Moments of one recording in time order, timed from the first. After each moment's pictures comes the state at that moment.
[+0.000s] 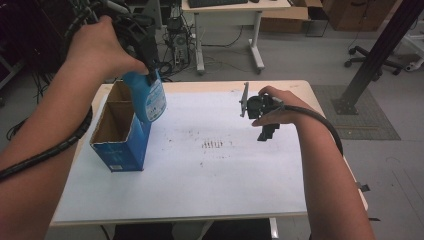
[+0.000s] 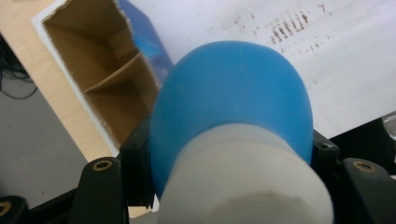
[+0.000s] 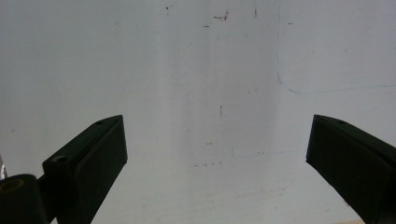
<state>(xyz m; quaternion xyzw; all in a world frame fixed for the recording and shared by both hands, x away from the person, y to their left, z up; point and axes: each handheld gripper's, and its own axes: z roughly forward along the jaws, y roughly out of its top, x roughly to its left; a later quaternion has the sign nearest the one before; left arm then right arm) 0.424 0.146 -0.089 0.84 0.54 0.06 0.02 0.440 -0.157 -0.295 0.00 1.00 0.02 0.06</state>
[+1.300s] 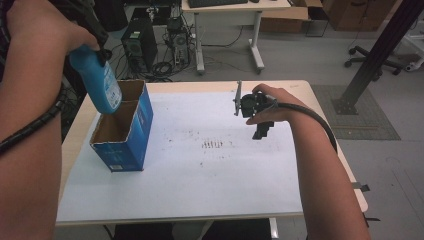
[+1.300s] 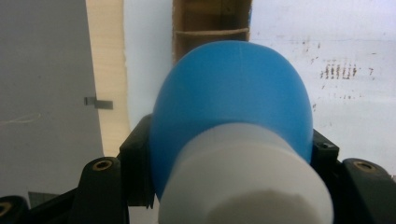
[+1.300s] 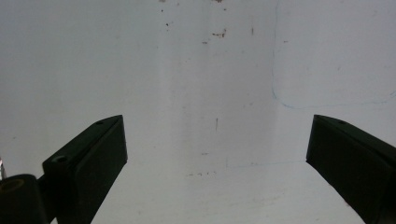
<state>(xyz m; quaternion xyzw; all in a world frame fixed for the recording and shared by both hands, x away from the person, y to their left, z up) 0.444 0.248 -0.067 0.68 0.73 0.03 0.00 0.442 -0.141 -0.291 -0.01 1.00 0.02 0.06</state>
